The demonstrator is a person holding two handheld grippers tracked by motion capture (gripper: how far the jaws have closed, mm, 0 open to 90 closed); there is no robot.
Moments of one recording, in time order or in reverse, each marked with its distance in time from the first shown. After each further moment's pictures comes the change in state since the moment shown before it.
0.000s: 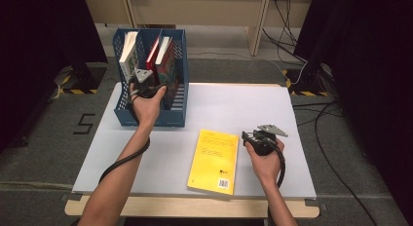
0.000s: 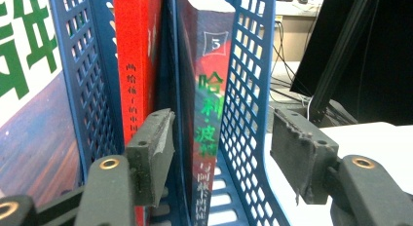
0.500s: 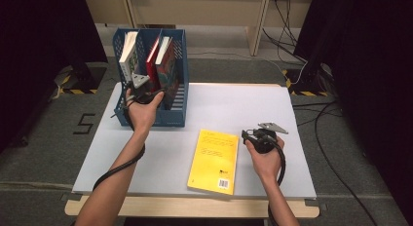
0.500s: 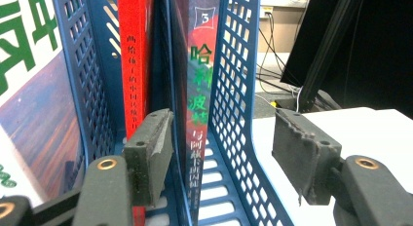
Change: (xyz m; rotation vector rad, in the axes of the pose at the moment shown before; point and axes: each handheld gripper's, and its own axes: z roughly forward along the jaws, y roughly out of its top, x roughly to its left) left arm 0.003 -0.008 -0.021 0.037 -0.025 0.001; right arm -0.002 0.006 0.002 0.025 0.010 0.019
